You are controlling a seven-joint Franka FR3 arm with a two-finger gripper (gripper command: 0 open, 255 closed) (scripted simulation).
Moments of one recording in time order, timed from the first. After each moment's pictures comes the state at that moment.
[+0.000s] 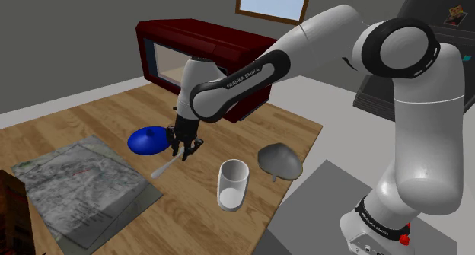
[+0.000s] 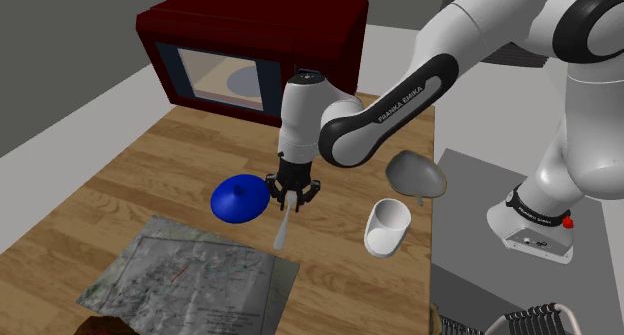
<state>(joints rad) 0.12 0.50 0.45 -1.83 0.02 2.42 1.57</state>
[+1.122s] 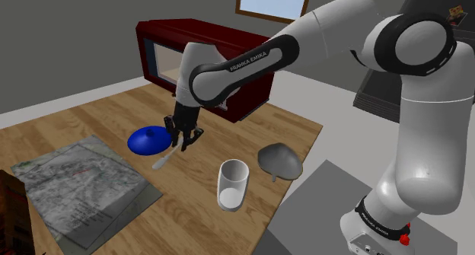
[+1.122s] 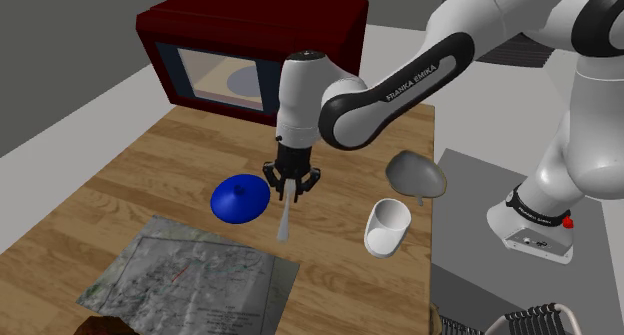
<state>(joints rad) 0.10 0.43 0.46 -1.80 0.04 2.33 1.57</state>
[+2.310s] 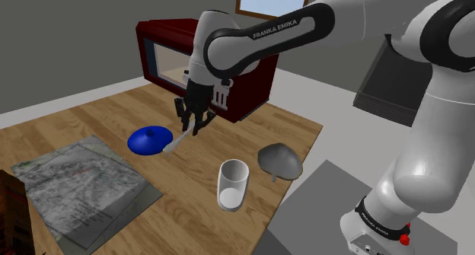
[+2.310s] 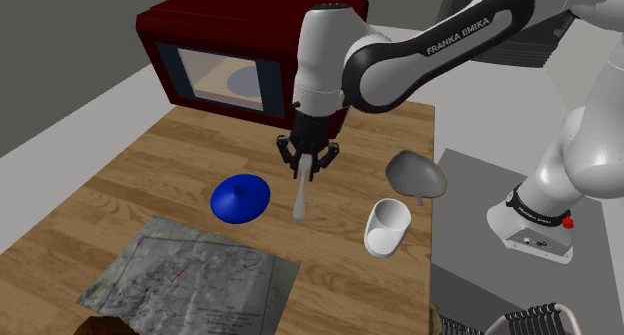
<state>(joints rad) 0.04 0.22 0.50 -1.88 0.14 2.21 1.52</state>
